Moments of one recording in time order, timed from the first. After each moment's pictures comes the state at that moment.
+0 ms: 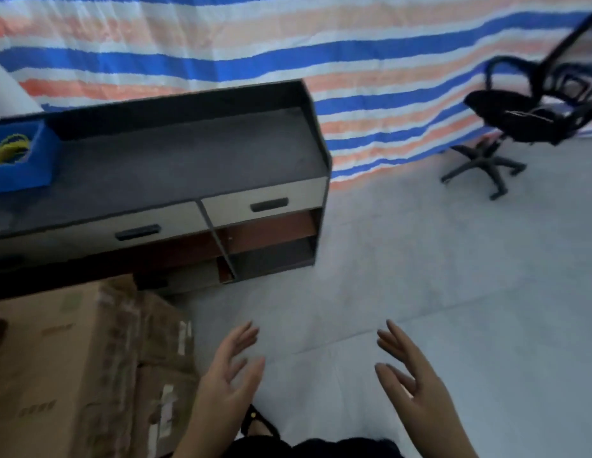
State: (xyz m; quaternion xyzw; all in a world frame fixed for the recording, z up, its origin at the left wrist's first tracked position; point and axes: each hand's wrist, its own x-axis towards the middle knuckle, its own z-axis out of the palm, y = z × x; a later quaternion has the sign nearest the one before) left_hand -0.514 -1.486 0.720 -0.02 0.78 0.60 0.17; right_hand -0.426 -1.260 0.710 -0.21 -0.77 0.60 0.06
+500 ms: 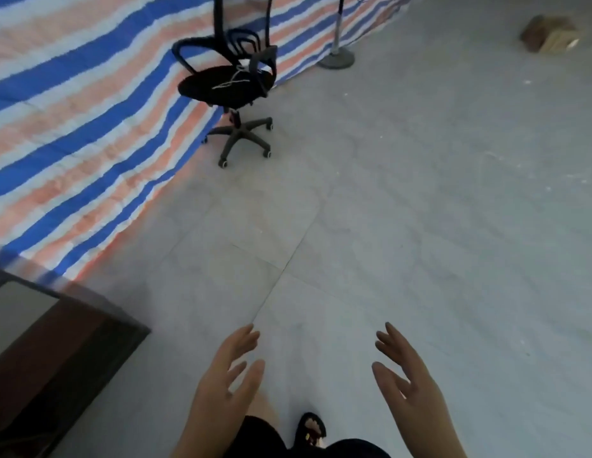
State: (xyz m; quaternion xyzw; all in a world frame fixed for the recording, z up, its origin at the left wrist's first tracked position) left_hand -0.404 -1.132 0.705 0.31 0.72 0.48 0.40; right_hand -0.183 -1.043 0.701 -0.53 -0.60 0.52 0.30
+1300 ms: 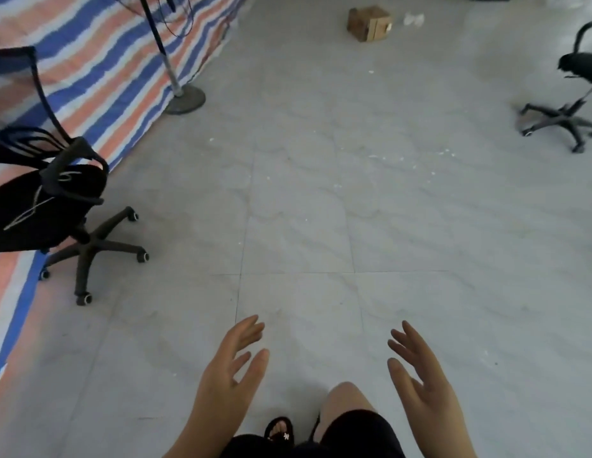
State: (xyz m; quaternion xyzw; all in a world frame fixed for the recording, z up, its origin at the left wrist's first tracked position) left_hand -0.412 -0.576 0.714 0.53 0.60 0.37 0.48; right_hand -0.171 -0.615 0.706 -0.67 -0.43 0.41 0.45
